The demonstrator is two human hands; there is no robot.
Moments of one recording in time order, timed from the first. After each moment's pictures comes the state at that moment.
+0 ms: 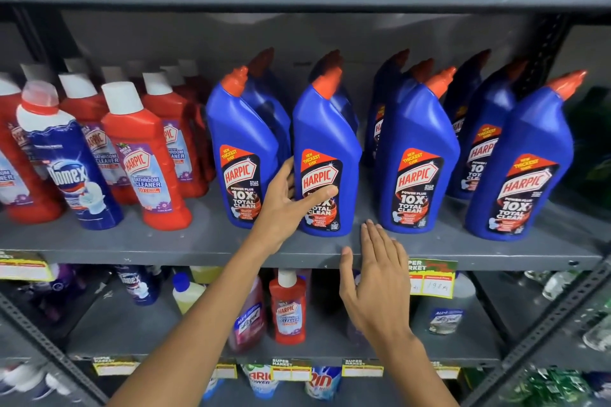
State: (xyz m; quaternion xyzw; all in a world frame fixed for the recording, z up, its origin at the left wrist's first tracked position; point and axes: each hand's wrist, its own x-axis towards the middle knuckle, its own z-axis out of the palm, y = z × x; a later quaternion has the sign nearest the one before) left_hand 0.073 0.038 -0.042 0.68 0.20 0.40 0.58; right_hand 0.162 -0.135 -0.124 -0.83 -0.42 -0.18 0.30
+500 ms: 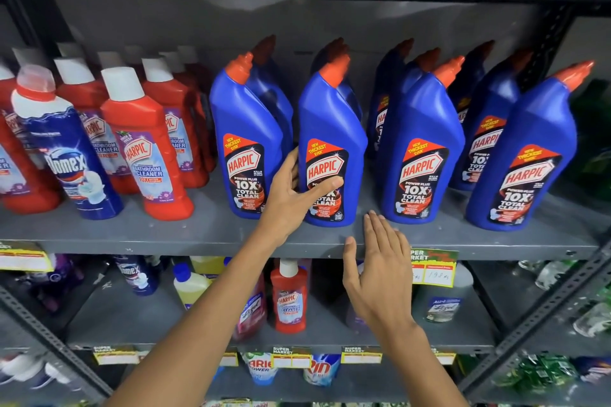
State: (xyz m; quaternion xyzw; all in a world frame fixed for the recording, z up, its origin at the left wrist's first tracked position) left_hand 0.074 0.035 -0.046 0.67 0.21 0.41 0.59; right_hand 0.161 -0.134 -0.126 -0.84 -0.42 -0.19 0.30
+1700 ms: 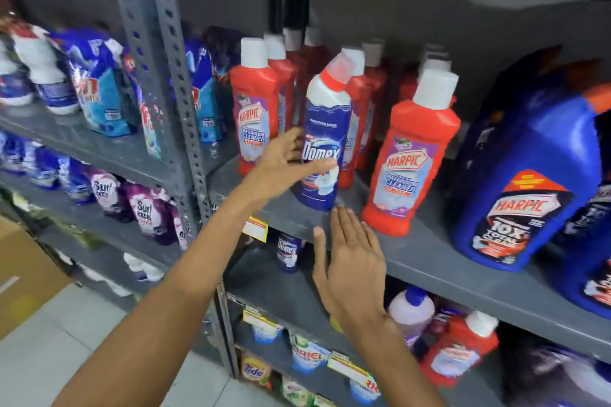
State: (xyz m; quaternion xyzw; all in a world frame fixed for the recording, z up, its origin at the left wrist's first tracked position) left_hand -0.254 0.243 -0.011 0.69 0.38 0.42 0.44; right_hand -0.135 0.098 -0.109 -0.72 -0.61 -0.15 0.28
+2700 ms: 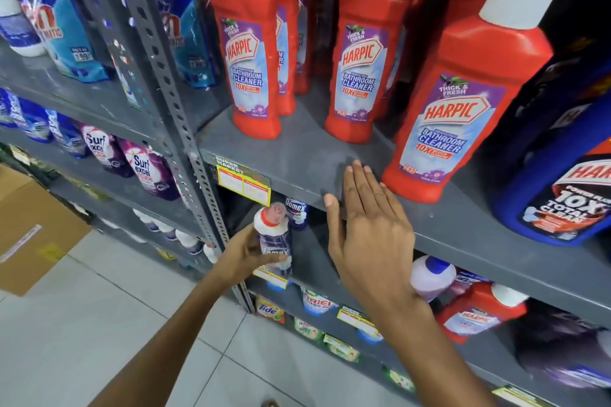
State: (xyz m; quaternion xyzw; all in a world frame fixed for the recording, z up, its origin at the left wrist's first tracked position) left_hand -0.346 0.200 -0.259 0.62 0.51 0.28 0.53; right_hand -0.126 0.105 -0.112 -0.72 -0.62 -0.20 0.25
